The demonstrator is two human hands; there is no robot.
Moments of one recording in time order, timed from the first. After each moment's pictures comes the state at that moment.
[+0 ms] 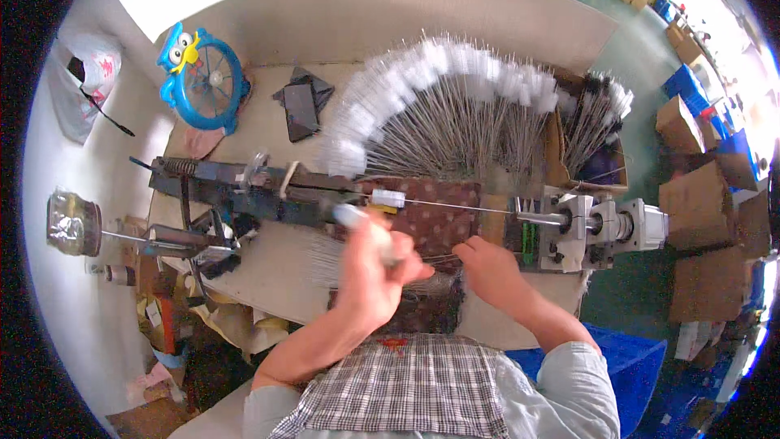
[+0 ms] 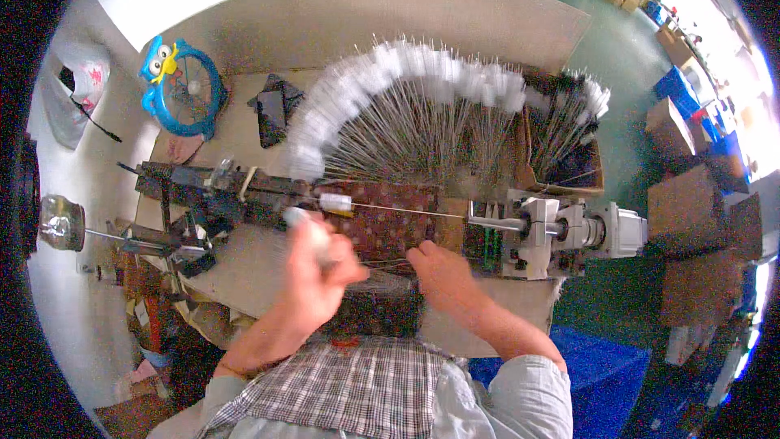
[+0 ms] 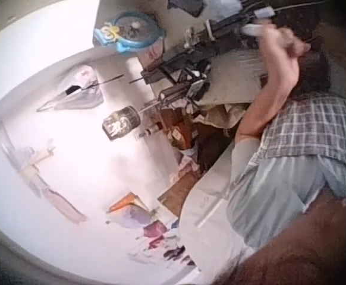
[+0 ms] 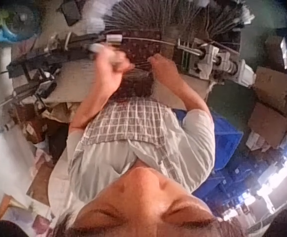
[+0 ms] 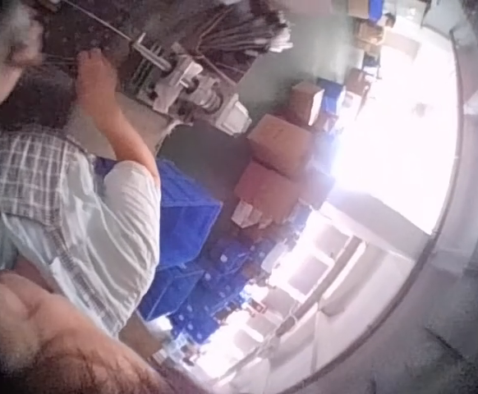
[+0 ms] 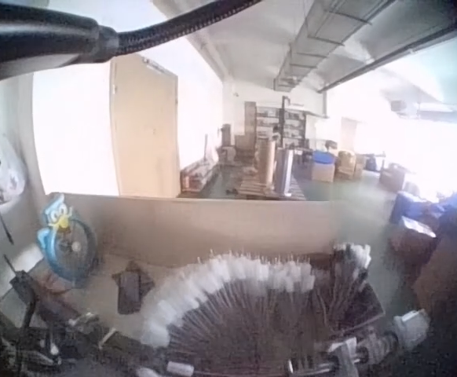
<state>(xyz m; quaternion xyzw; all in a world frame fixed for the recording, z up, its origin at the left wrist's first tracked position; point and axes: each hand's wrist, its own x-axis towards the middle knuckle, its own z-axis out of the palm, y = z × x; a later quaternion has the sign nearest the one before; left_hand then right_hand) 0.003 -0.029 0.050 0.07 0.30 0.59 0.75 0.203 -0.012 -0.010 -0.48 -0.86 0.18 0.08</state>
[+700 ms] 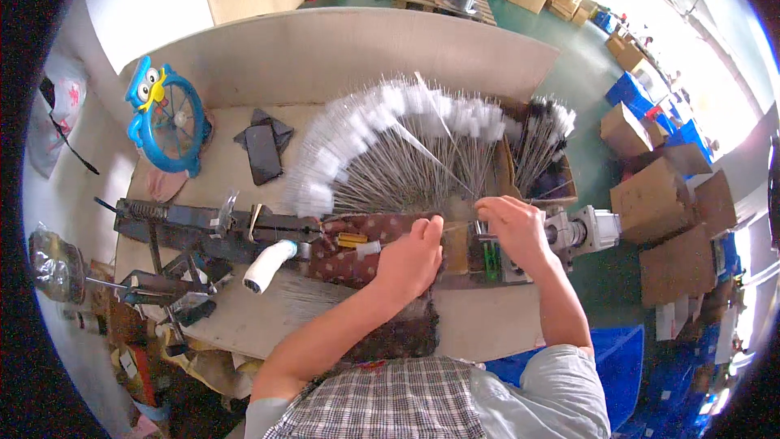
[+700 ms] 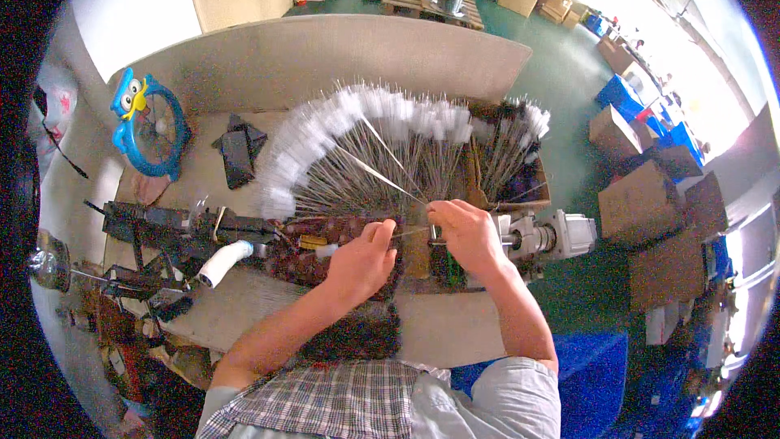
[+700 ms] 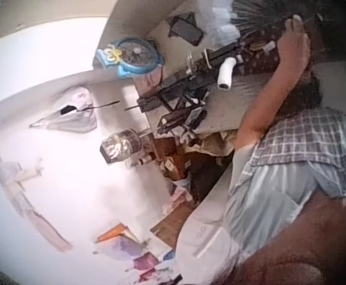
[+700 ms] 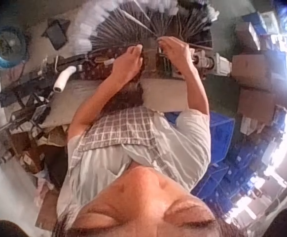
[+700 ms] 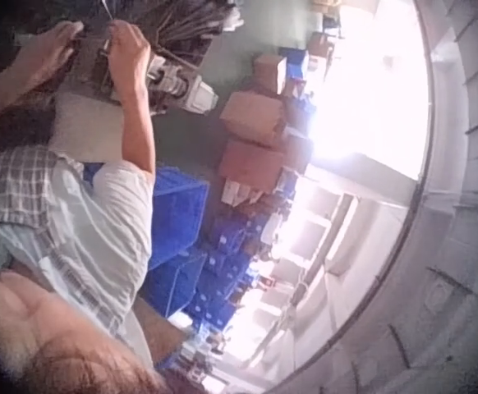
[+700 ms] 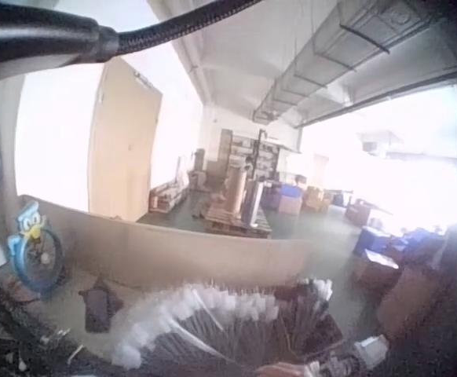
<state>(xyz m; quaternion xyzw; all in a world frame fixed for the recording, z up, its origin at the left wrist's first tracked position) 0.055 0.026 0.002 0.81 0.47 0.31 0.18 0.244 0.042 0.075 -0.54 -0.77 0.15 0.29</state>
